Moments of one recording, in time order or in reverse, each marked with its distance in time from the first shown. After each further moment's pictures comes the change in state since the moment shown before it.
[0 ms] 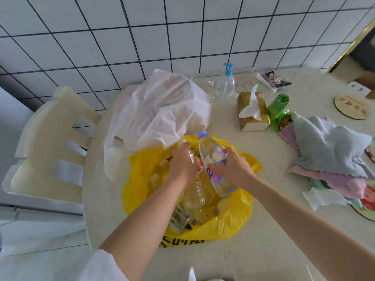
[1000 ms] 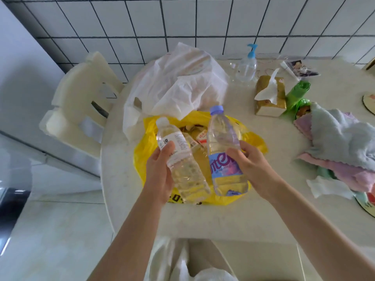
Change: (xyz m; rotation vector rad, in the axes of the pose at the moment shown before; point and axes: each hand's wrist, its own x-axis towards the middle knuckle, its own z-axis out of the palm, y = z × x) left_hand -0.159 -0.032 -0.029 -1.600 0.171 -0.279; right_hand -0.108 0.015 -0.019 0.876 -0.236 -0.123
